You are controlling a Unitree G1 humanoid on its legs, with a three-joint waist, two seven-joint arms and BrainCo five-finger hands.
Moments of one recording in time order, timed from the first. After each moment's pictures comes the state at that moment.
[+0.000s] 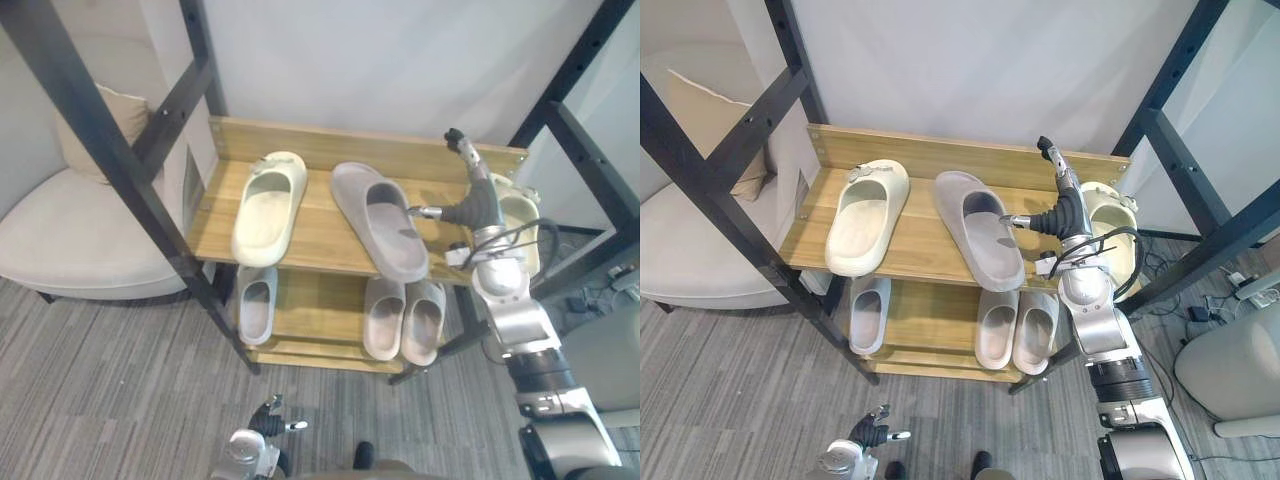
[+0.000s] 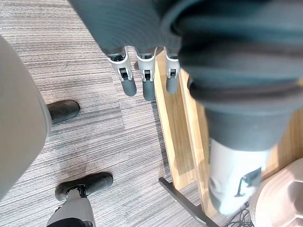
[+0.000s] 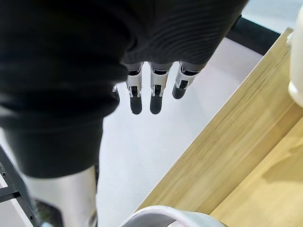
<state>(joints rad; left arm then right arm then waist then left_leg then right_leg) 0.00 0.07 -0.18 1.04 0.08 -0.10 0.00 -0.42 -0.44 0.05 0.09 -0.20 -0.16 -0.15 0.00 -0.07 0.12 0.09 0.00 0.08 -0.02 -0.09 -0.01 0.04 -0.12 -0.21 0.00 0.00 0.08</state>
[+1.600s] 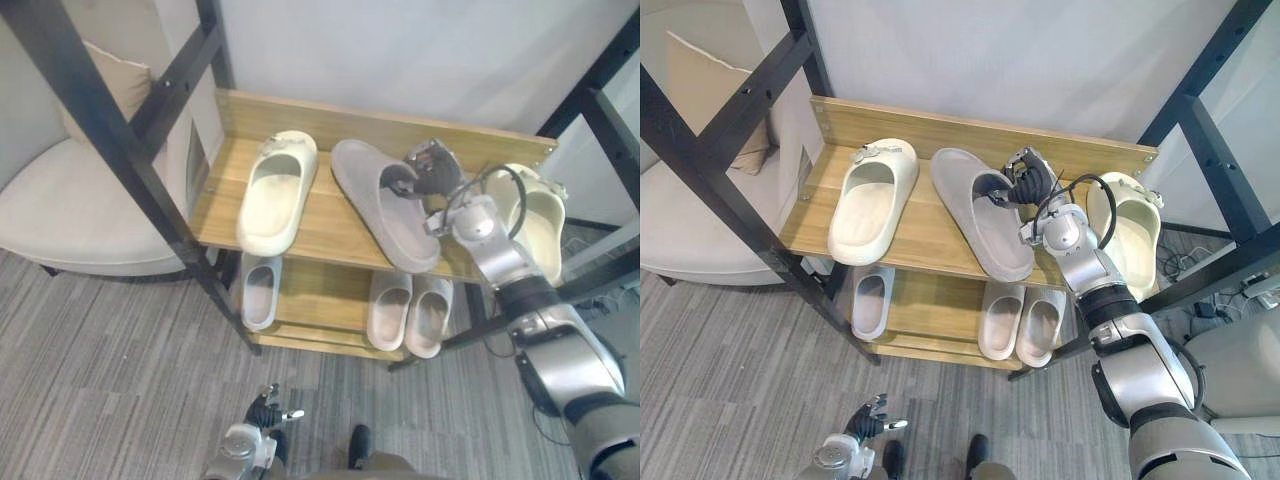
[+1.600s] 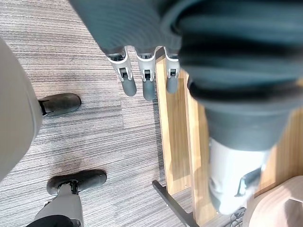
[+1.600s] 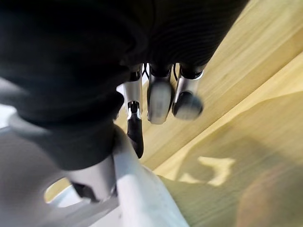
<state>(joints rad) 0.00 0.09 -0.18 1.01 0.02 -0.14 0.00 -0.73 -0.52 0.24 0.49 -0.11 -0.15 -0.09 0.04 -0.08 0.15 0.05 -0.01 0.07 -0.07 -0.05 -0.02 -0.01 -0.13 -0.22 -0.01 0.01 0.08</state>
